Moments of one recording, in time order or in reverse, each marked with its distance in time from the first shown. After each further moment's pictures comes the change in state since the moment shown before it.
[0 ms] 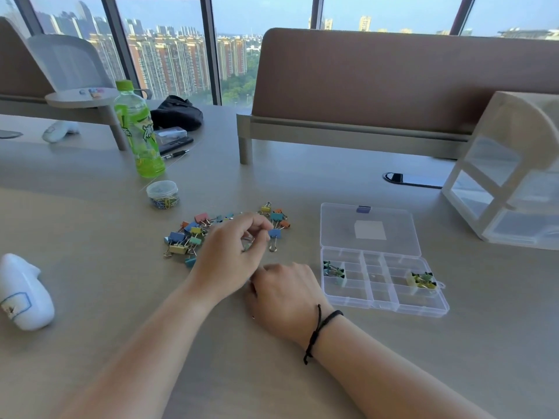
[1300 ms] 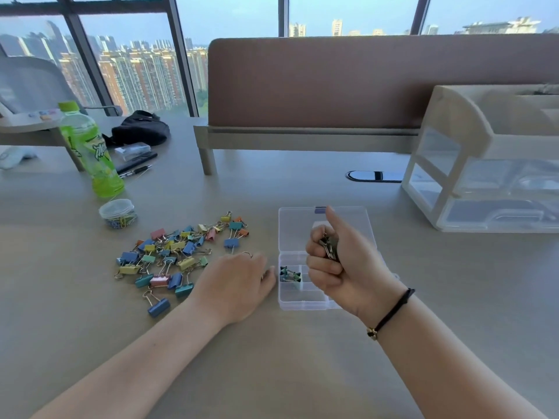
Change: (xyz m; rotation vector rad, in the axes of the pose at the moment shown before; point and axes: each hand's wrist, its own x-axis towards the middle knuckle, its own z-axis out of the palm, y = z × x) left_hand 0.001 0.037 0.064 0.761 -0.477 0.138; right_hand -0.043 0.094 -0.095 1.917 0.186 0.982
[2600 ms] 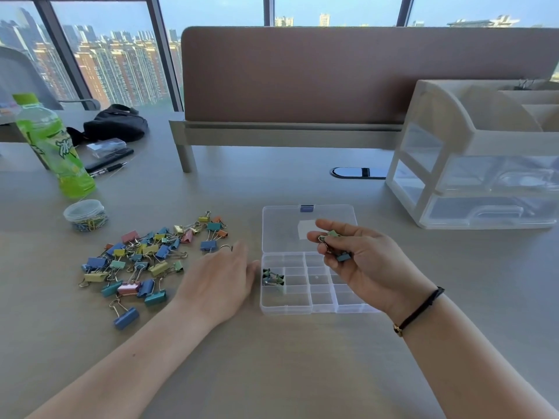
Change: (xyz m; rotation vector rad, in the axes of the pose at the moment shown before) left_hand 0.015 0.011 0.008 -0.064 0.058 -0.070; right_hand 0.003 -0.028 -0.049 -0.130 0.035 -0.139
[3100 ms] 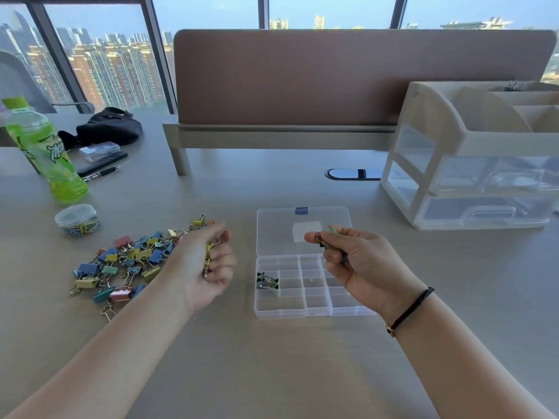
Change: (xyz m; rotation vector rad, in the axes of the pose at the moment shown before) left_hand 0.024 -0.009 -0.031 -2.057 -0.264 -0.972; right_hand 0.001 0.000 -0.003 -0.047 0.057 -0.012
